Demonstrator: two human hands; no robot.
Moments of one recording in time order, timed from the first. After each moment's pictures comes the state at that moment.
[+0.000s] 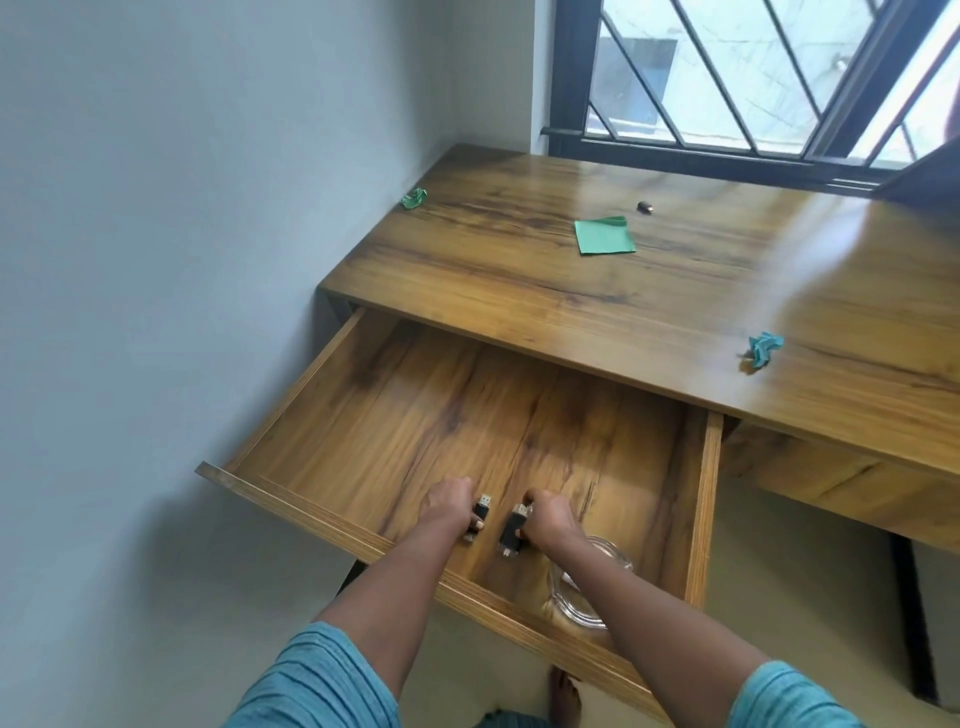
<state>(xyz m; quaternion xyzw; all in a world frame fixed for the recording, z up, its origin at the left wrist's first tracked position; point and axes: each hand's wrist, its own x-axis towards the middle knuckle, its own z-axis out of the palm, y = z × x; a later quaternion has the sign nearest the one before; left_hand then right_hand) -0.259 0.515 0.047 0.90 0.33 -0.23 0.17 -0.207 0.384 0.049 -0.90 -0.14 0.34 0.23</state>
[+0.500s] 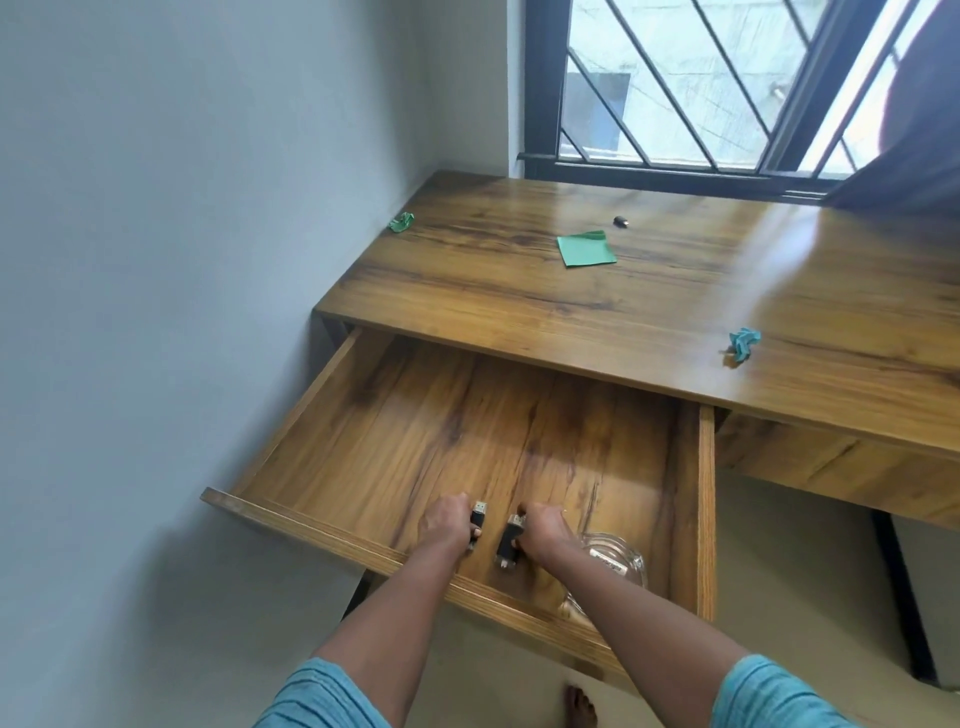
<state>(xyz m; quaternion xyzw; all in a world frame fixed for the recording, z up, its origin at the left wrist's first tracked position) -0.284 0.521 0.045 0.91 0.32 -0.18 0.20 -0.230 0.399 0.040 -0.91 -0.14 0.31 0.22</state>
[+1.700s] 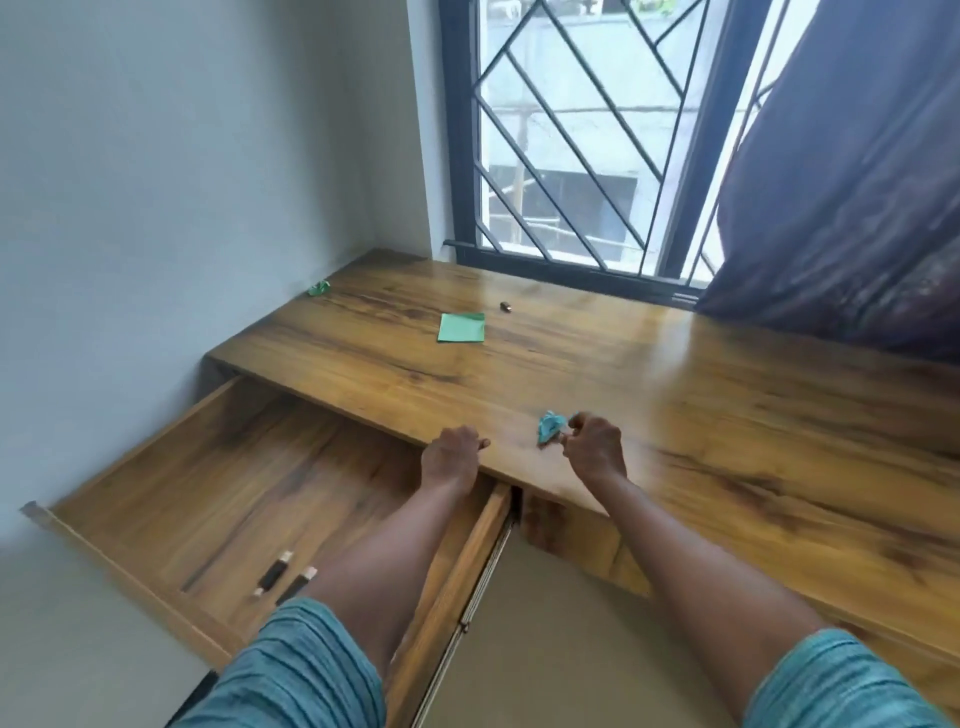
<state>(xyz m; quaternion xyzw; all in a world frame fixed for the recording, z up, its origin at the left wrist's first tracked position) -0.065 0.297 0.165 0.92 0.33 0.05 0.19 0.042 0.159 0.164 -0.91 -0.13 0.08 0.38</state>
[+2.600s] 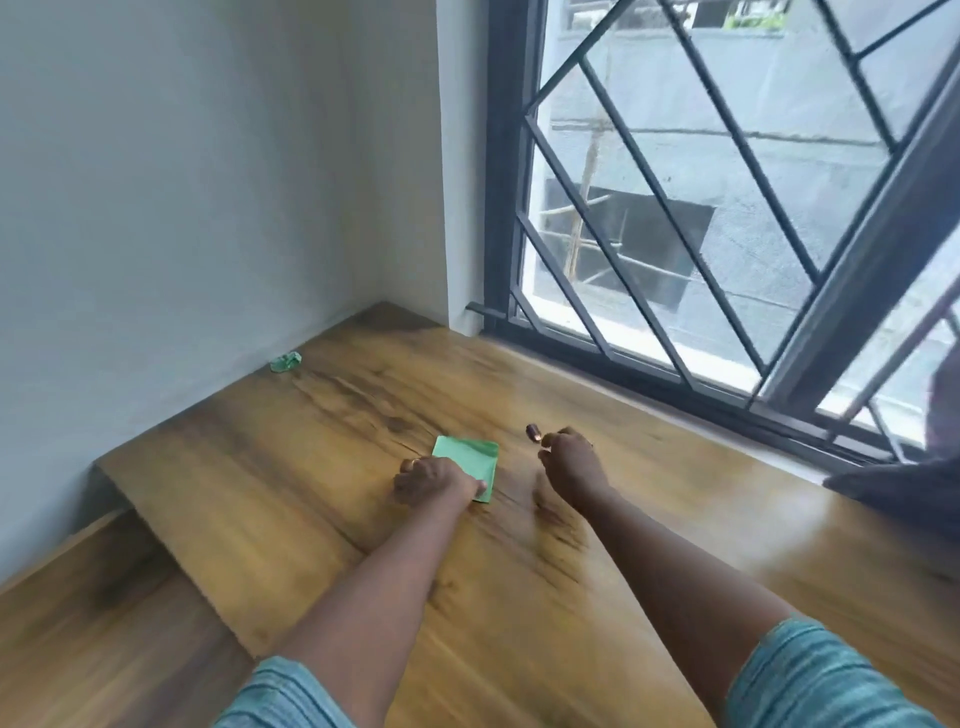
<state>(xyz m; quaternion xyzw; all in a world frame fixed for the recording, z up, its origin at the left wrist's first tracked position) 0.219 0.491 0.151 0.76 0.60 -0.10 0.21 0.334 0.385 0.151 -0.91 -0.35 0.09 0.21</state>
